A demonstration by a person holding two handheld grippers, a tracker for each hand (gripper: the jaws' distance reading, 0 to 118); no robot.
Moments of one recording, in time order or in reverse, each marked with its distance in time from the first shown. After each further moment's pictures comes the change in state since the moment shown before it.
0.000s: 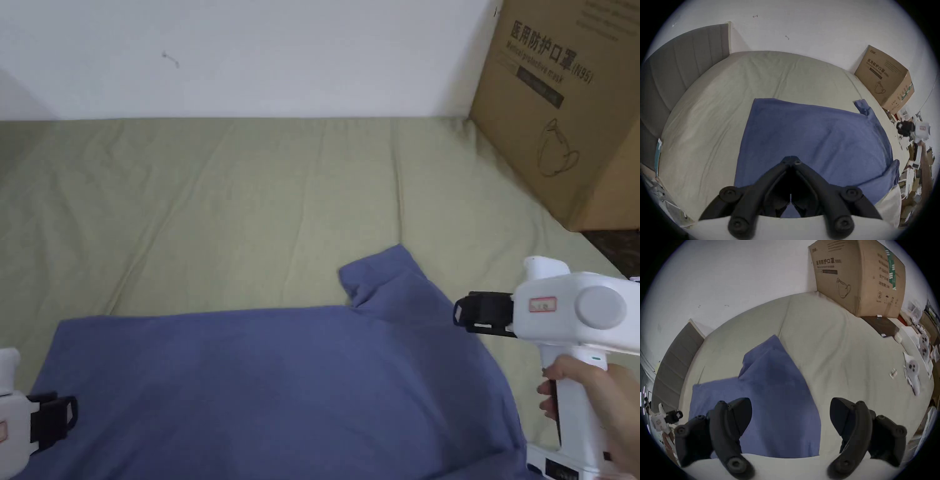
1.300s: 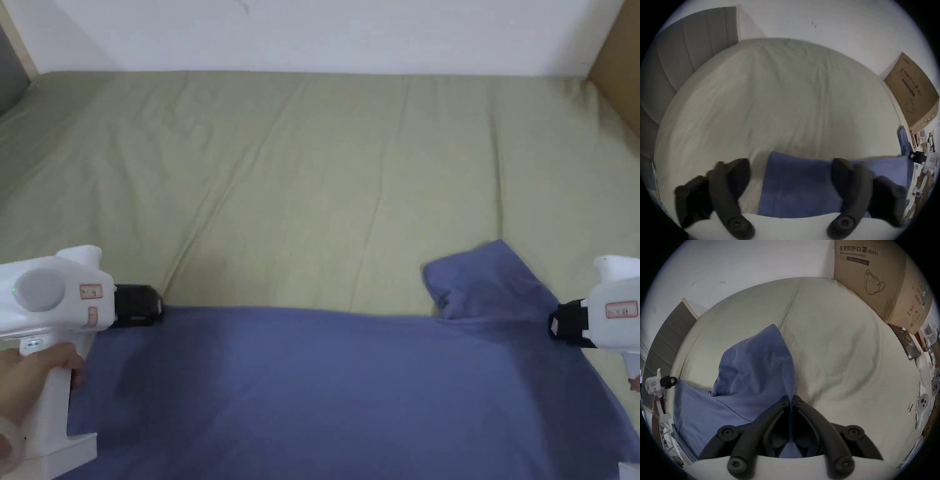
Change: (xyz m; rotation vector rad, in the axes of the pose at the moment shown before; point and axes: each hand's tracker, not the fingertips) left arm -0.071 0.115 -0.172 -0.140 0.123 0.119; right arm -0.022 0.032 -0.097 -0.131 -0.026 0.139
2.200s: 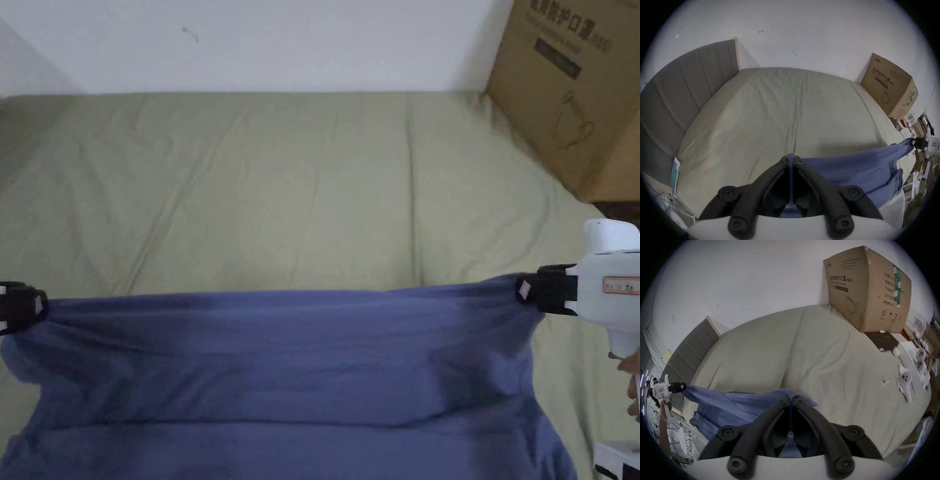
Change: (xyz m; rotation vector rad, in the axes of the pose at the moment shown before) left arm -0.008 -0.127 0.223 0.246 -0.045 -0.126; right arm 0.022 -0.126 0.201 0.215 0.107 -0.041
